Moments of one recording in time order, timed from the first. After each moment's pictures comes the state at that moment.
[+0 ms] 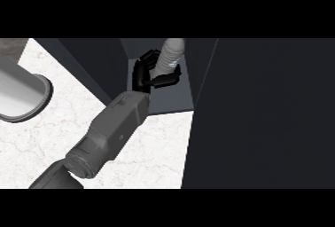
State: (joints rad) left arm -1.08 0.00 -0.51 -0.21 0.92 0.44 -0.60; right arm 0.24 -0.39 -0.56 -2.24 -0.78 0.33 0.22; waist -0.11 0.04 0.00
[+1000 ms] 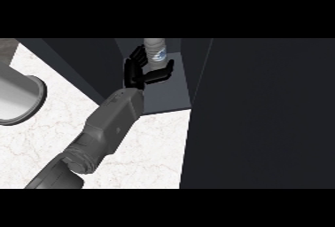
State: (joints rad) left arm -1.14 0.00 -0.39 -0.07 0.98 0.36 -0.70; right arm 0.21 -0.38 -0.56 -2.20 -0.77 0.37 0.20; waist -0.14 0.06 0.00
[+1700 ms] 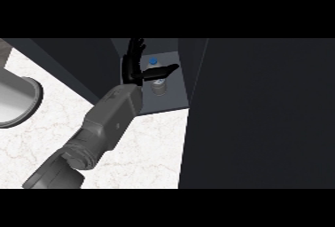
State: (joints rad) left arm -1.18 0.01 -0.38 -0.01 0.97 0.38 -0.72; right arm 0.20 -0.37 -0.54 -2.20 -0.77 0.38 0.19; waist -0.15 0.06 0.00
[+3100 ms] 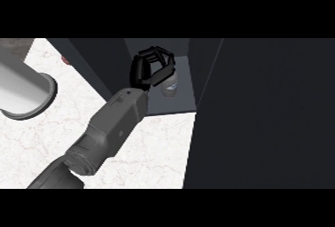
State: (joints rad) left arm -1.11 0.00 -0.44 -0.17 0.90 0.26 -0.84; right arm 0.22 -0.38 -0.57 -2.22 -0.75 0.45 0.20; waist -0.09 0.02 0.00
